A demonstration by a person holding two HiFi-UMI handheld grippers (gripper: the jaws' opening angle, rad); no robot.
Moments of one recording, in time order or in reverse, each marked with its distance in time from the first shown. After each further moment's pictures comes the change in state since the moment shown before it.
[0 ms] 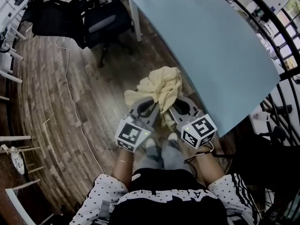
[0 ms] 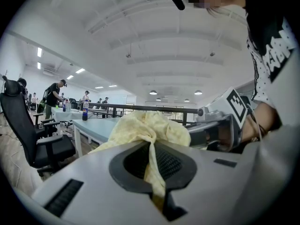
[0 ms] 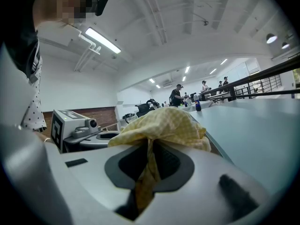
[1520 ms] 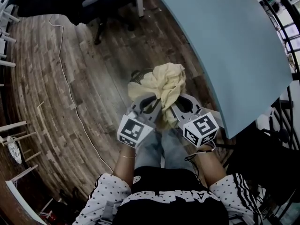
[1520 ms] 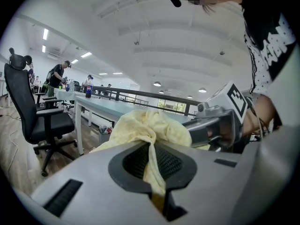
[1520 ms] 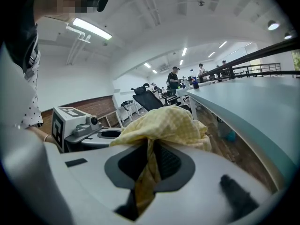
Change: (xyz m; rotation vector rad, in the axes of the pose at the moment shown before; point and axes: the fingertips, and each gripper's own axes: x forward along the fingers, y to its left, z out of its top) left arm 0.039 0.025 -0.107 -0.122 0.118 -0.003; right arm 0.038 -0.041 -0.100 0.070 0.187 0.015
